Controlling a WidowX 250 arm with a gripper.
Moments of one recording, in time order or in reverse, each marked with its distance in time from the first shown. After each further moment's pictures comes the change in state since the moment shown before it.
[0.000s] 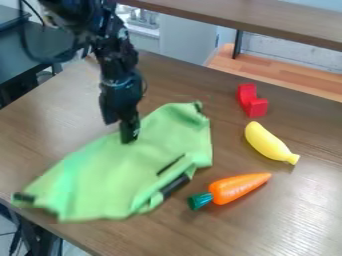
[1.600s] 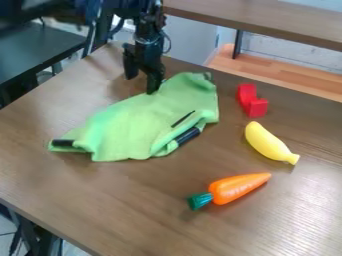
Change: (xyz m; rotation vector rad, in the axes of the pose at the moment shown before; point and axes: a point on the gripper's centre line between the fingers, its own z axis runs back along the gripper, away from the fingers) arm 0.106 0.105 -0.029 0.140 -0.005 0.253
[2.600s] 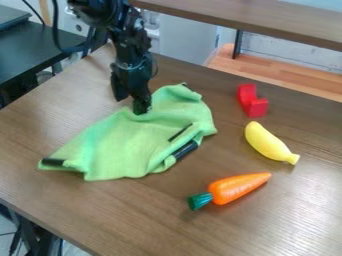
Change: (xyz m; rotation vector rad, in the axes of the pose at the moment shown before) arm -0.082 -0.046 0.021 -0.056 -0.018 -0.170
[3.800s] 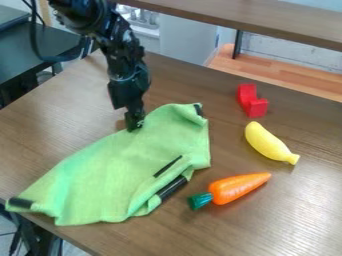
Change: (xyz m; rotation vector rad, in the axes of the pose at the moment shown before) arm -0.006 -0.006 0.005 0.047 -0.099 -0.146
